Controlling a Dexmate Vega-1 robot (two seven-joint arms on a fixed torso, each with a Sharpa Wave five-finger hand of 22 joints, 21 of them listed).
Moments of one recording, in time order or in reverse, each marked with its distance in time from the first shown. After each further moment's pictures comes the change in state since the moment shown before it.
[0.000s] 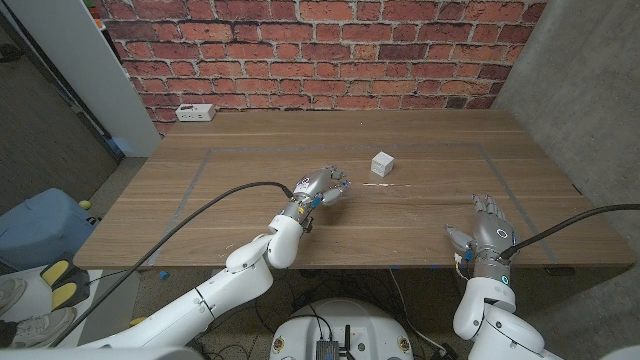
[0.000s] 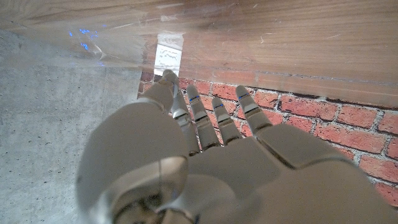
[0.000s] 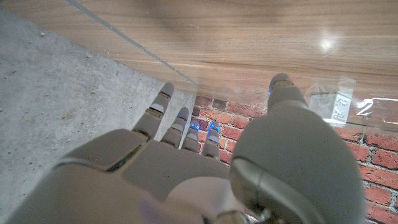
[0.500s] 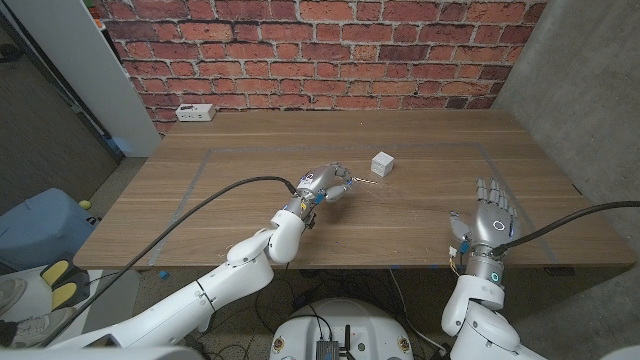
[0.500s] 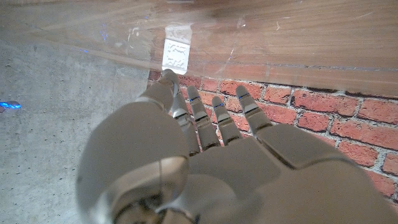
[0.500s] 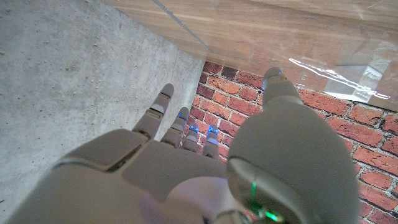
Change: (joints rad) left arm -0.044 0.026 0.034 0.006 0.005 -0.039 -0.005; left_hand 0.001 -0.002 0.000 0.000 0.003 0.011 -0.001 -0.001 0.001 -0.011 -0.011 -0.028 0.000 0.011 0.000 0.000 0.000 0.000 0.000 0.000 0.000; right arm 0.091 0.049 -0.097 0.091 -0.126 -0.048 -0.096; right_hand 0.054 0.022 0.017 -0.024 0.019 -0.031 0.020 0.000 0.000 -0.032 0.011 0.005 -0.005 -0.017 -0.009 0.006 -0.005 0.000 -0.022 0.000 -0.003
